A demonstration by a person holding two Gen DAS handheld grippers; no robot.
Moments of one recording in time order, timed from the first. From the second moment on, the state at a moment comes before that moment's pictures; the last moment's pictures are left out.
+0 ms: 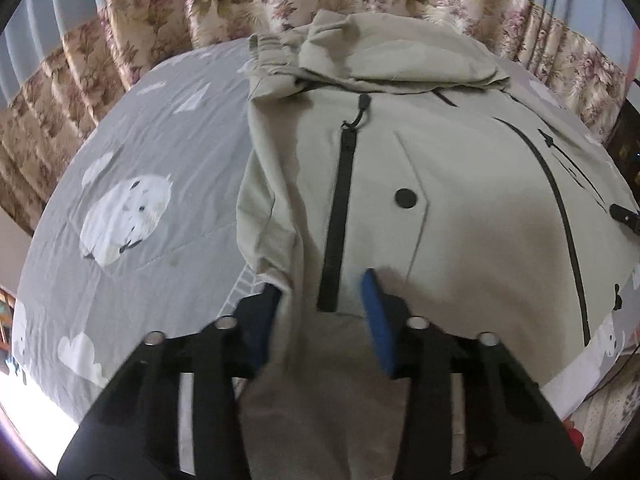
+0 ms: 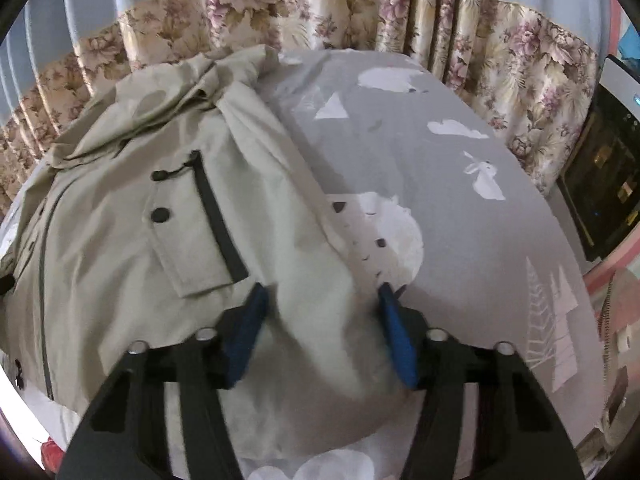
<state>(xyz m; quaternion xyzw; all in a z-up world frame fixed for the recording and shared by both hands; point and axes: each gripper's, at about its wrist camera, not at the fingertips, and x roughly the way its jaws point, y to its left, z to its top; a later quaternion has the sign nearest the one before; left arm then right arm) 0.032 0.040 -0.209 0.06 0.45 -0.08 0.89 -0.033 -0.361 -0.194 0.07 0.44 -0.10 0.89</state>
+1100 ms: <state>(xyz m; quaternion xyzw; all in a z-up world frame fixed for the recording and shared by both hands) 0.036 0.122 -0.119 -0.04 0.30 -0.08 0.95 -0.079 -0.328 -0.079 0.13 0.22 -0.05 0.97</state>
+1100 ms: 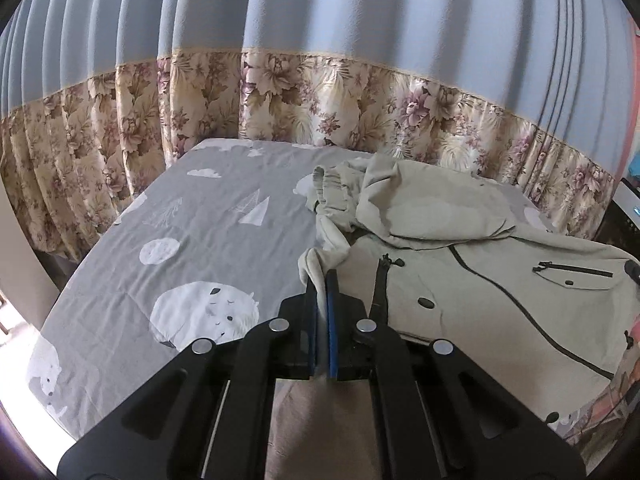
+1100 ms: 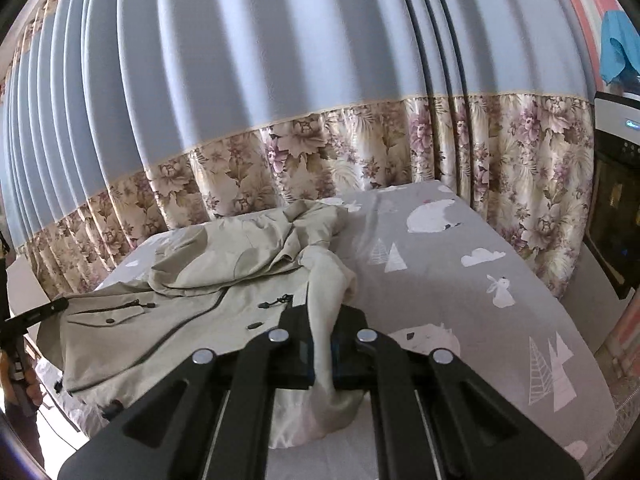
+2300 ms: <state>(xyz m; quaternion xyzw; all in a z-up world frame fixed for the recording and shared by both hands) 0.369 0.039 -0.155 0.11 0.42 -0.01 0.90 0.298 -0.391 -0.135 0.05 0.46 -0.08 0.88</state>
